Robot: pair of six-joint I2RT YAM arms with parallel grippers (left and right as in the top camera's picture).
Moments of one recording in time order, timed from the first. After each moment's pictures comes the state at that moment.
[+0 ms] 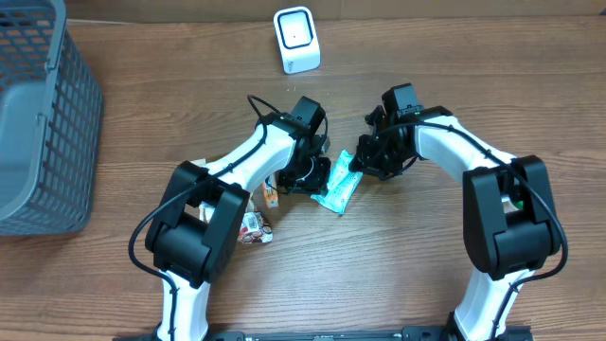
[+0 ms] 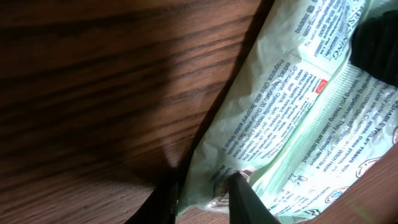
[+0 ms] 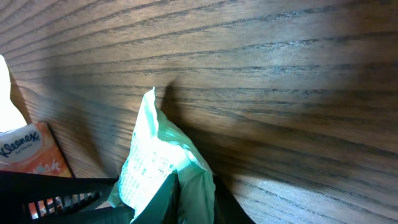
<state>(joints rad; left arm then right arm) -0.52 2.10 1.43 -0.82 0.36 -0.33 0.24 2.01 1.28 -0.68 -0.49 0.33</state>
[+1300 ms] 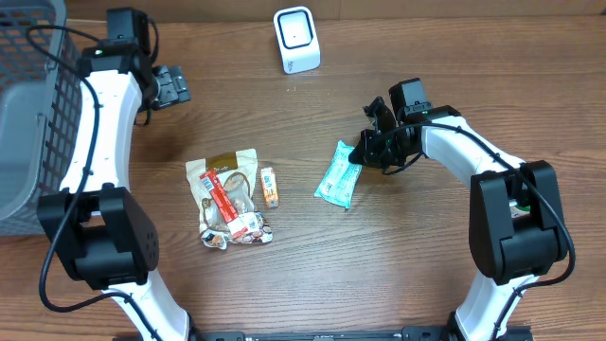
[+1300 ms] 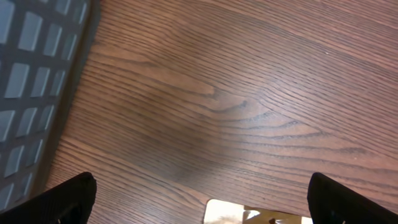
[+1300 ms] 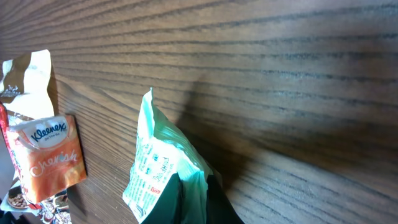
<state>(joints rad) 0.10 1.98 1.81 -1.02 -0.15 -0.28 0.22 1.97 1.27 -0.62 -0.54 0.20</state>
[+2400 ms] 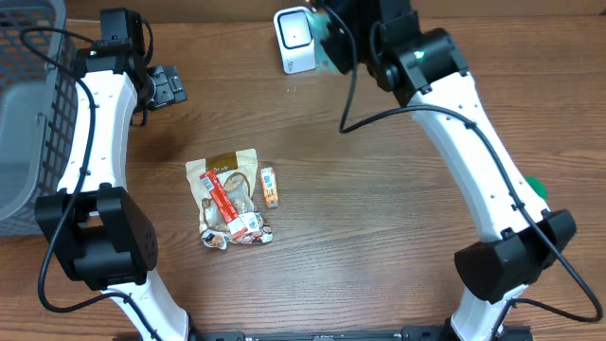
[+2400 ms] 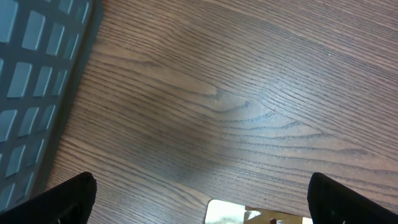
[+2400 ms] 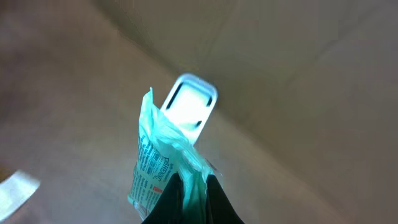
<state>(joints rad) 0.11 1.98 1.81 -1.02 -0.14 -0.28 0.44 1.93 2.07 -0.75 0.04 -0.35</state>
